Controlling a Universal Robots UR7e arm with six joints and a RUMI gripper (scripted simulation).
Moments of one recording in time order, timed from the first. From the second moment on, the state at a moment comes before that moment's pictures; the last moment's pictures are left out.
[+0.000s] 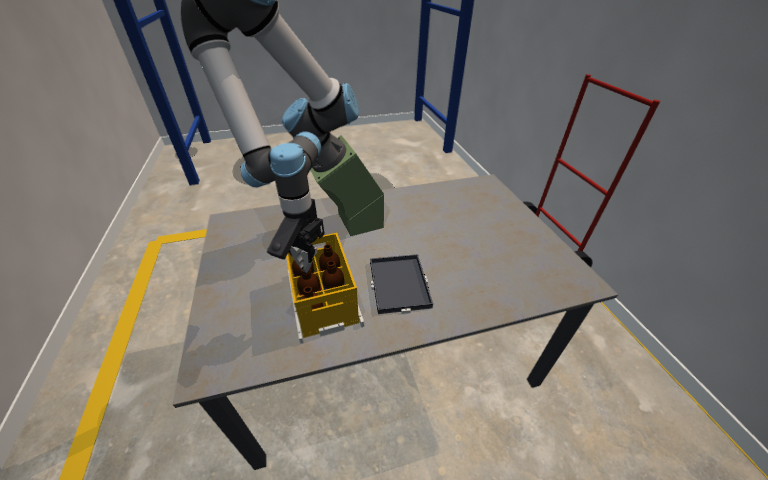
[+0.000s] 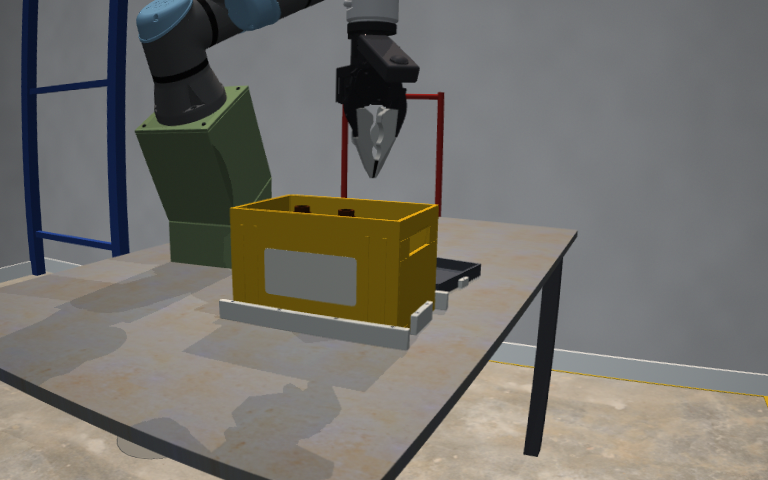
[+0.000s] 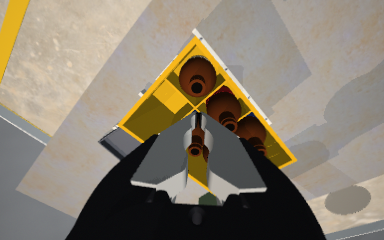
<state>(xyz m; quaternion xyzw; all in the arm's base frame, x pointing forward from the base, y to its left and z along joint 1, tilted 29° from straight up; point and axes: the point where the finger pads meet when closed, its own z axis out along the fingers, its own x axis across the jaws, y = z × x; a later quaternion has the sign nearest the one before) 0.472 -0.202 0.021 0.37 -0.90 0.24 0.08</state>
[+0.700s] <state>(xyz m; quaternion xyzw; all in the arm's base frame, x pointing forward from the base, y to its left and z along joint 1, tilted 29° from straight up) 0.479 -0.205 0.022 0.37 -0.90 0.24 0.08</state>
